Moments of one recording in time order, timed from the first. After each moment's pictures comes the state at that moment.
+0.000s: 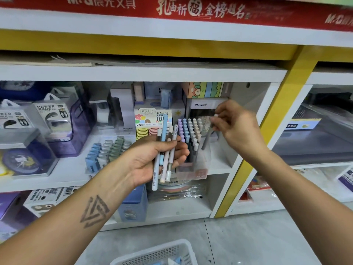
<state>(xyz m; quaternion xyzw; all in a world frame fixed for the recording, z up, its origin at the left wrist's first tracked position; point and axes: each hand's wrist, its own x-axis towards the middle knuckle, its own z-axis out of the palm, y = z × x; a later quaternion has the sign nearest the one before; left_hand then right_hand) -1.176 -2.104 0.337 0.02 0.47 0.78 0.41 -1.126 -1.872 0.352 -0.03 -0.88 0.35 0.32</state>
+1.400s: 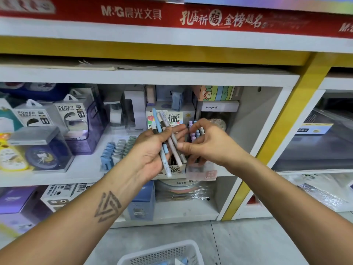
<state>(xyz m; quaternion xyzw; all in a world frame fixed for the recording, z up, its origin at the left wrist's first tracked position) -1.182 -2.111 0.344 0.03 0.40 0.87 0.28 -1.120 -1.959 0.363 -0.05 -0.83 0.55 0.01</state>
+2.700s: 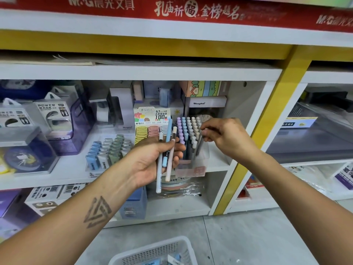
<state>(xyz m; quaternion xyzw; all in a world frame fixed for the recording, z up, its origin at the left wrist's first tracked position) -1.170 -2.101 0.328 0.02 0.49 0.78 0.38 -1.122 -1.876 0.336 0.03 -0.94 0.26 0.23</state>
